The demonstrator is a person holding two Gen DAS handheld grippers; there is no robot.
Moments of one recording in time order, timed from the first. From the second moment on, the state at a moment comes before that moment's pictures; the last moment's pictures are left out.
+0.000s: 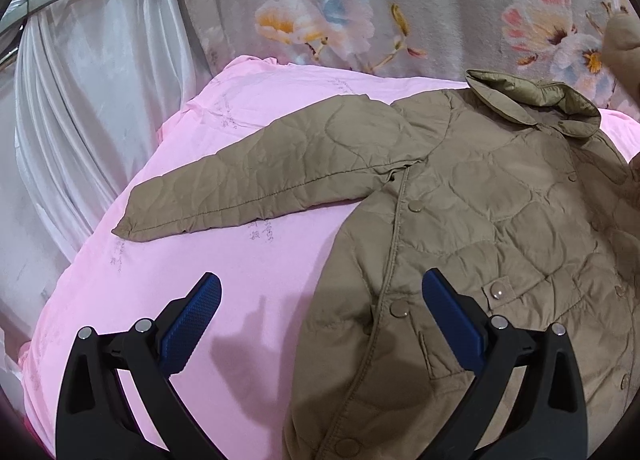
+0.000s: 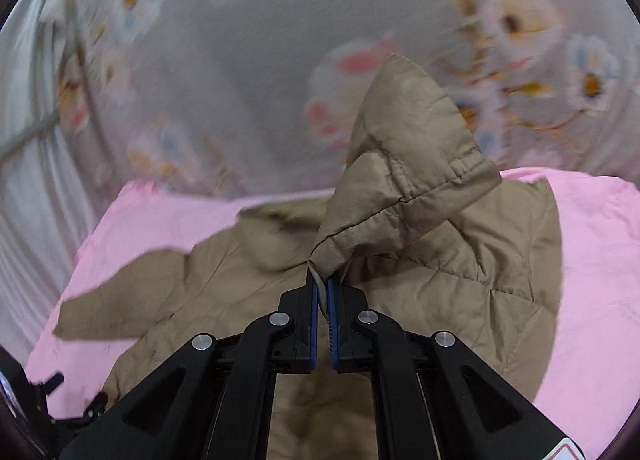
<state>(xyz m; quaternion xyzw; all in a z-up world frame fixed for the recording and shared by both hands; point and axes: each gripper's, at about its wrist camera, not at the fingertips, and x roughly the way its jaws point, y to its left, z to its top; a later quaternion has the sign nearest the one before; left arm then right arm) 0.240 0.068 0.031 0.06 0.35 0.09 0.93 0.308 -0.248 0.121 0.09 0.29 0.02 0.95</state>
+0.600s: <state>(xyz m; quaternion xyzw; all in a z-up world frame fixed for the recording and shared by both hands) 0.341 0.036 0.025 -0.08 0.46 -0.06 0.88 0.295 -0.293 0.071 0.16 0.33 -0.04 0.93</state>
